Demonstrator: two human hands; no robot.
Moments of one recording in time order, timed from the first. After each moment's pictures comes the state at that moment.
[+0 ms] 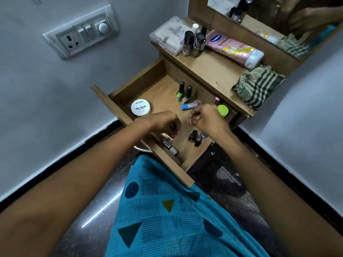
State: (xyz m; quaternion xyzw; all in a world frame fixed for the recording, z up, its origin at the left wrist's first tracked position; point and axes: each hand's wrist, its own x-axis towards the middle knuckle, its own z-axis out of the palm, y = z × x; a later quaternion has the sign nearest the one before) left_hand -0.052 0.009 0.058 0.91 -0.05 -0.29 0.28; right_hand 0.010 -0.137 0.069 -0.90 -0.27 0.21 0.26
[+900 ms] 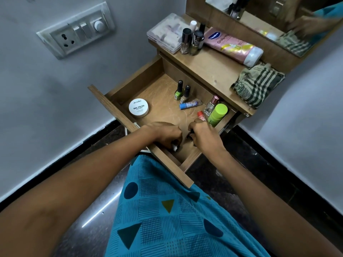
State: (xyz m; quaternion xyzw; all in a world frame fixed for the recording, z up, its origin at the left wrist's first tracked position) left_hand -0.053 -0.011 0.036 0.91 -0.21 -0.35 0.11; right_hand -0.026 -0.154 0.051 -0.92 -0.37 0.13 0.09
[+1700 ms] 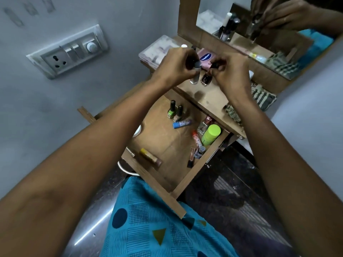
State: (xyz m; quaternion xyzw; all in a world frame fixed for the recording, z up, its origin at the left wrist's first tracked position) left_hand 0.065 0.019 0.148 0.93 0.04 0.16 0.33; right_hand 0.119 -0.118 0.150 -0.90 -0.23 -0.04 0.38
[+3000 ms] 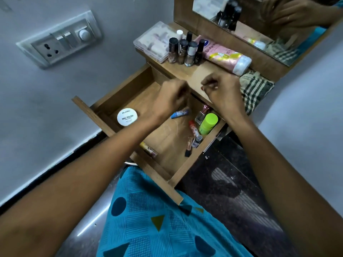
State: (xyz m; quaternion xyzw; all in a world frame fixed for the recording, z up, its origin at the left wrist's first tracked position) left_hand 0.005 -0.015 0.097 0.95 0.04 0.14 0.29; right_hand 0.086 -0.142 0.107 -0.89 -0.24 0.02 0.39
